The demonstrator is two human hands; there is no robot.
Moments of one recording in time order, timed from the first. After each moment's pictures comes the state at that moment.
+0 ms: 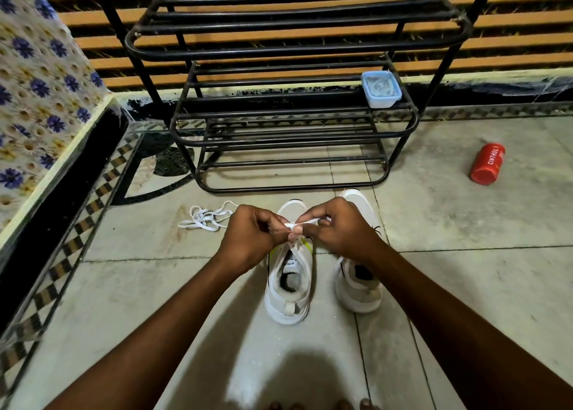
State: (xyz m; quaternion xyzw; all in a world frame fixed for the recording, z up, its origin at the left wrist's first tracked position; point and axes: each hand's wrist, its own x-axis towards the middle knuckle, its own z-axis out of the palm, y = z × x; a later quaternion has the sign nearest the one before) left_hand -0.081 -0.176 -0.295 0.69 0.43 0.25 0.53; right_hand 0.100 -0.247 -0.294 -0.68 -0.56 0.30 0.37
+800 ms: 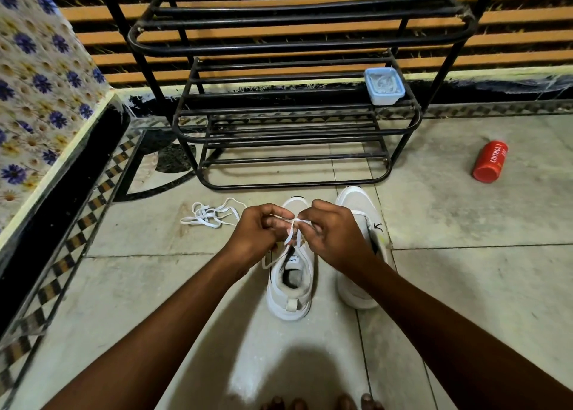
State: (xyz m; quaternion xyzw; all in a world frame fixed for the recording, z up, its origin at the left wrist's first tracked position) left_hand -0.080 -0.174 -0.304 0.61 0.45 0.21 0.61; right_hand 0.084 -0.250 -0.325 -0.62 -0.66 0.06 0.41
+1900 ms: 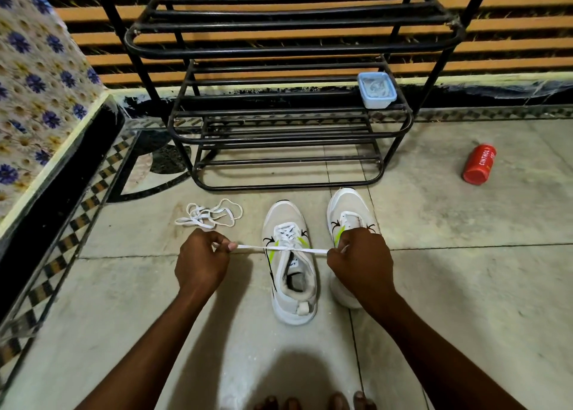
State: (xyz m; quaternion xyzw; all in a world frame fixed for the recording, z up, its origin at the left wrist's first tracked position) left_hand -0.146 -0.170 -0.349 0.64 0.70 0.20 0.25; right_hand 0.086 -0.306 -0.318 -0.87 -0.41 0.14 0.26
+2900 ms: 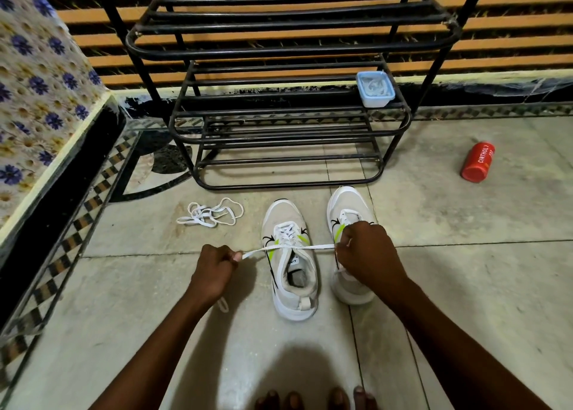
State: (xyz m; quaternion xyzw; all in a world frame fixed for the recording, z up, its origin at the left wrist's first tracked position) left_hand -0.160 -0.177 -0.380 0.65 0.60 0.16 0.44; right_hand 0.103 -0.305 -0.311 -0.85 -0.47 0.14 0.19
